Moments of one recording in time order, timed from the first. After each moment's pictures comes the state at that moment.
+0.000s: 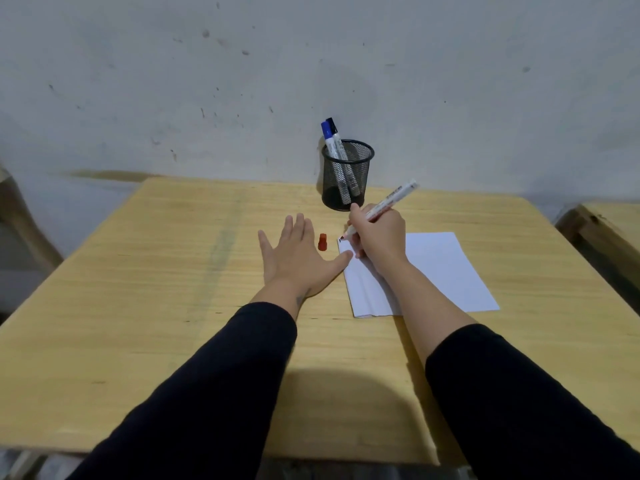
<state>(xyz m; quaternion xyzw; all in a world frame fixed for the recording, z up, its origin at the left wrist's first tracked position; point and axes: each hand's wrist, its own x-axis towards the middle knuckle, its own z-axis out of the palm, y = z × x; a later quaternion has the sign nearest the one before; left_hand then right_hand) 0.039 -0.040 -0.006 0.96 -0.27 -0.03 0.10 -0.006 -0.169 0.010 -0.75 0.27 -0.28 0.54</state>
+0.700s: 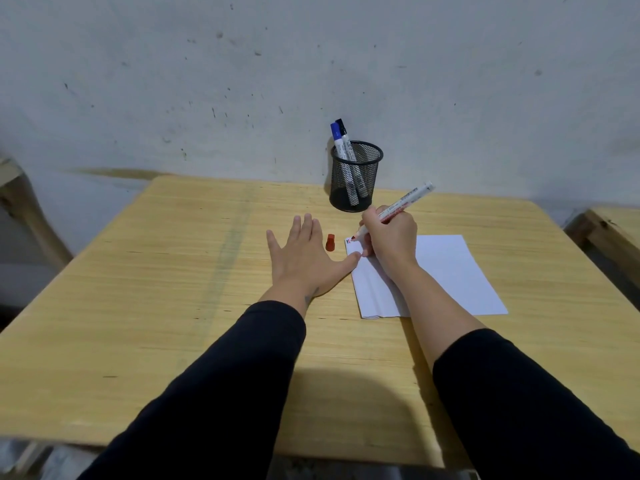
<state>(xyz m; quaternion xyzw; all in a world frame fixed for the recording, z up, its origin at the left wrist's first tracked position) 0.039 -0.041 -0.003 0.96 -0.27 -0.03 0.10 -0.008 -0.167 0.010 -0.74 0.30 -0.30 0.53</state>
